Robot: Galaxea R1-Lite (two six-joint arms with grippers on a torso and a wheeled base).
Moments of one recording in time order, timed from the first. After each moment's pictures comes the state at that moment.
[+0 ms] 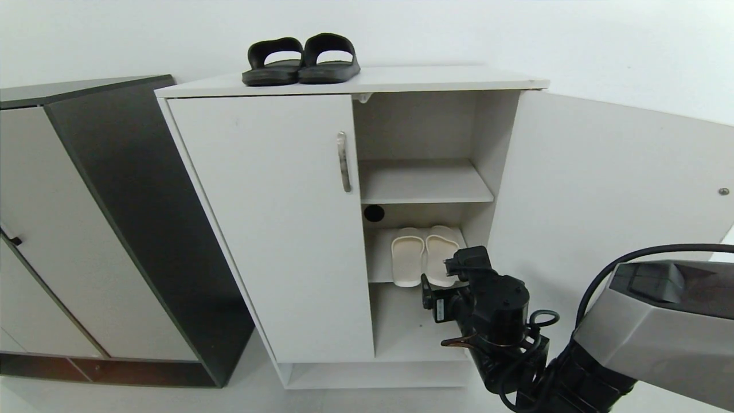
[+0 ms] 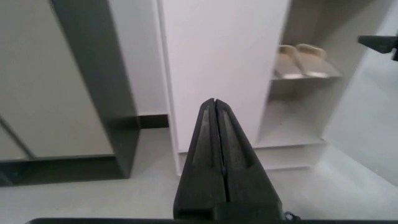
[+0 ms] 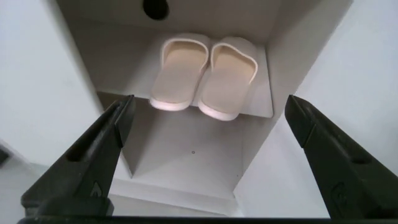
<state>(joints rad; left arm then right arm) 0.00 0.00 0.00 0.00 -0.02 0.00 0.80 2.18 -0.74 -1.36 -0.65 0.01</state>
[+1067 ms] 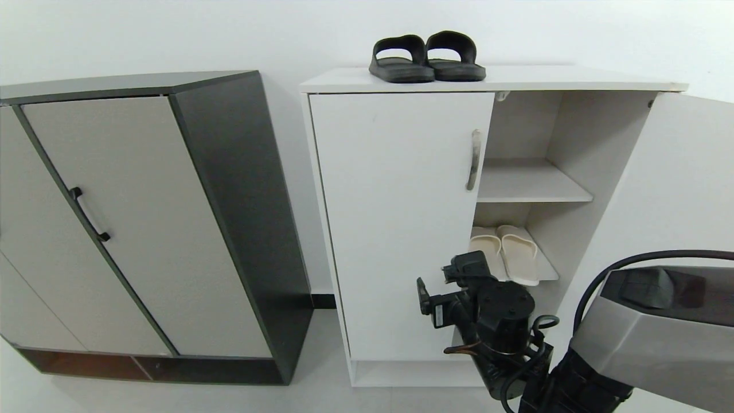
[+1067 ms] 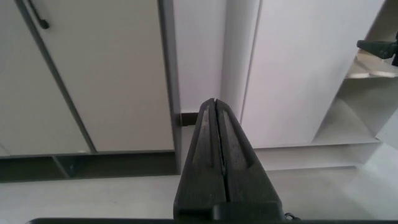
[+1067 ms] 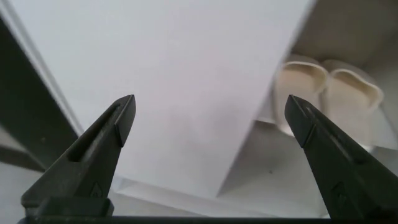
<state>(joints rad) 0.00 0.00 0.00 0.00 -0.02 0.00 0.79 2.20 -0.71 -1.44 -0.60 -0.02</state>
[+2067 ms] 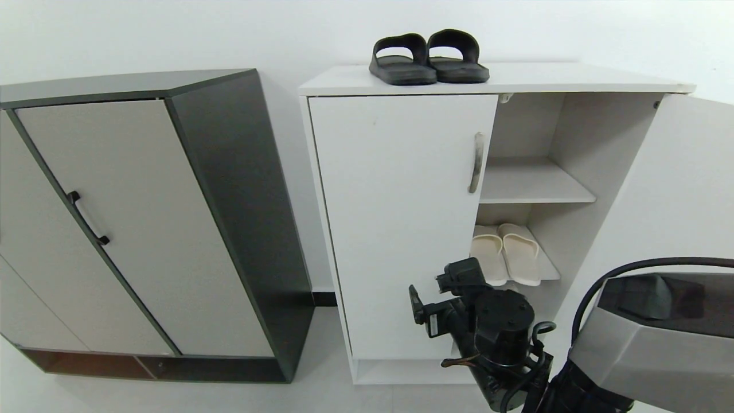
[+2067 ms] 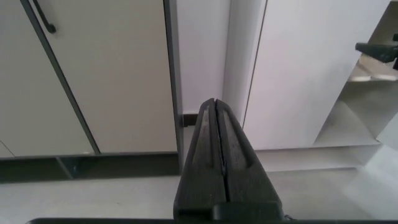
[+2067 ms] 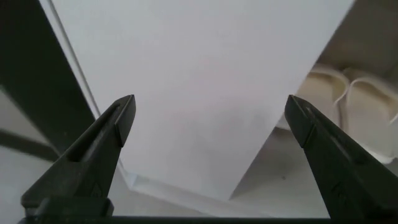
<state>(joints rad) 0.00 0.00 0.00 0.00 -0.02 0.00 0.81 2.20 -0.68 -1.46 -0.58 -0.03</state>
